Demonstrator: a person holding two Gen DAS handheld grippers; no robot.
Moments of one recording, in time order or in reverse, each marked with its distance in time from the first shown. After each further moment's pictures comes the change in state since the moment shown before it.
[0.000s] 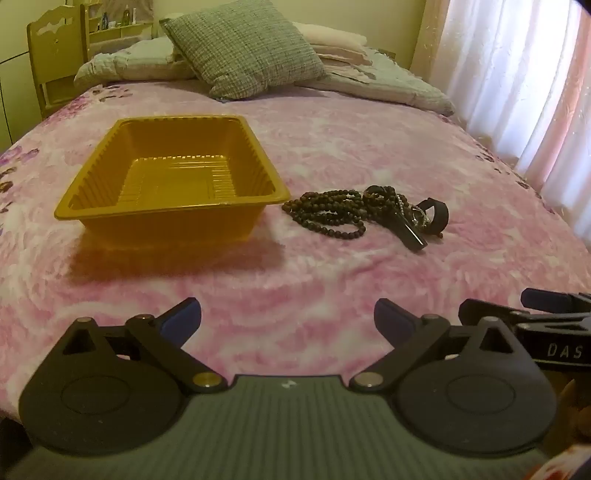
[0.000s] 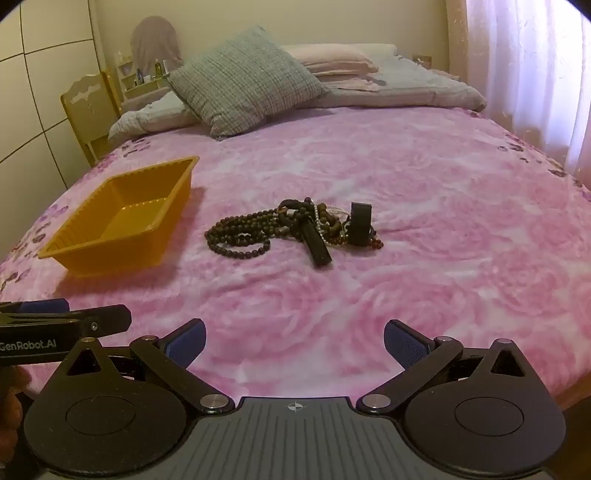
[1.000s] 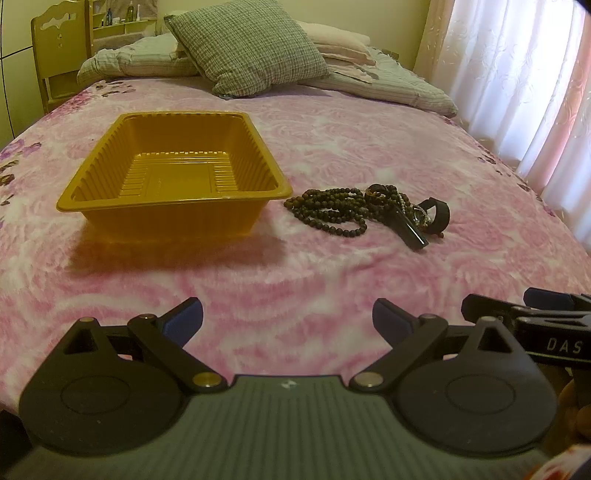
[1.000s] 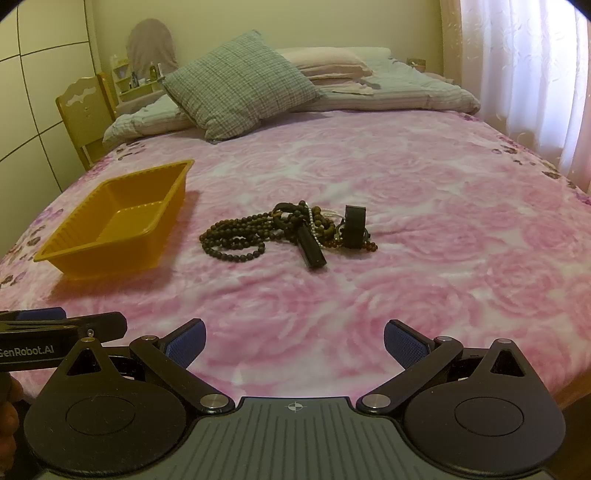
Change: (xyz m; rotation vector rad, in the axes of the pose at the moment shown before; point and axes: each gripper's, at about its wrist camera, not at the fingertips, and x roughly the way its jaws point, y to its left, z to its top) left arm -0.003 0.003 -0.004 -0.018 -0.022 0.002; right arm -0.001 0.002 0.000 -0.002 0.001 -0.028
